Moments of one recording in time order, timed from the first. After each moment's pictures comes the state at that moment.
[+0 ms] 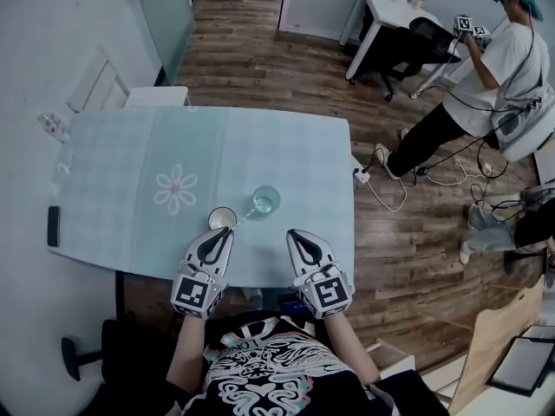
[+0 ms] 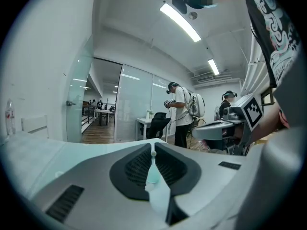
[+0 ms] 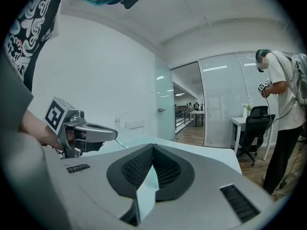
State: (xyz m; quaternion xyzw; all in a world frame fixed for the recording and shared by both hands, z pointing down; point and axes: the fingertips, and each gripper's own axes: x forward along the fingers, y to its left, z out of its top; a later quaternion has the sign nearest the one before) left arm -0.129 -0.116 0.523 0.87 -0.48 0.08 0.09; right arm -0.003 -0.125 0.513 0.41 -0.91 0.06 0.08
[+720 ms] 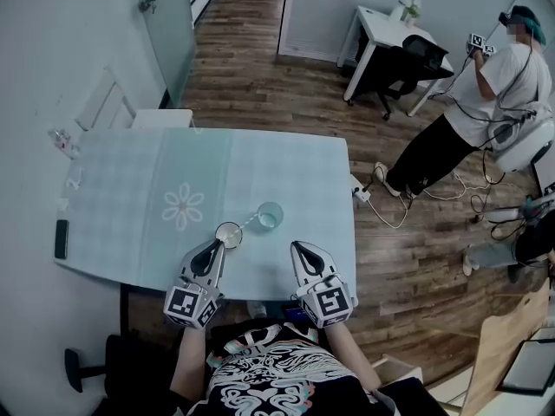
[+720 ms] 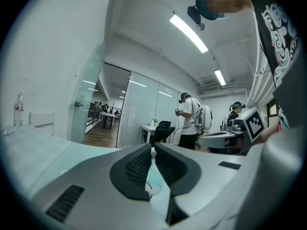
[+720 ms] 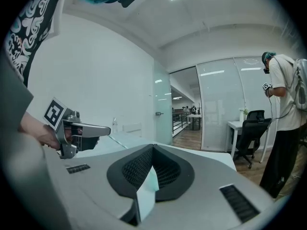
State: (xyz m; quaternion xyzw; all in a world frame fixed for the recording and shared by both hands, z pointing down) left arm -0.163 -0.111 0.506 0.85 -0.51 0.02 0.11; right arm -0.002 -0.124 0.502 0.43 -0.90 0.05 0.07
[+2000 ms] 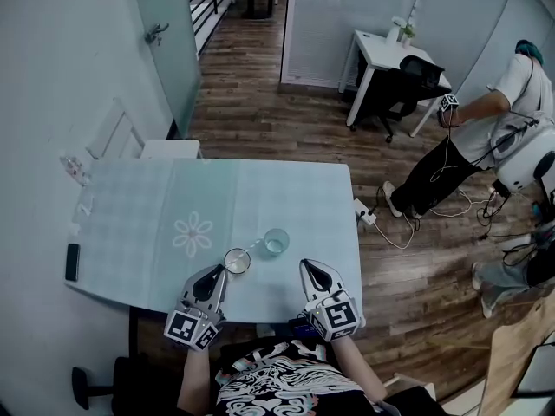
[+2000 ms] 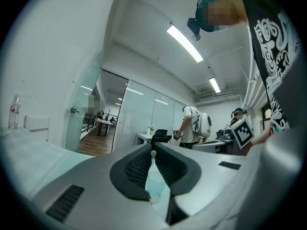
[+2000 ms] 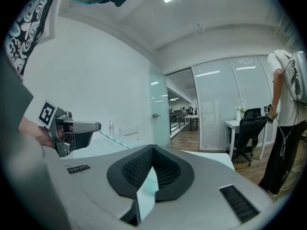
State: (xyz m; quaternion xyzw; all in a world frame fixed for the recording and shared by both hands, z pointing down) left arm -0.174 -0.106 0.474 0.87 -0.49 -0.03 0.08; right arm 0.007 -0.139 0.494 0.45 -0.89 0.06 0.04
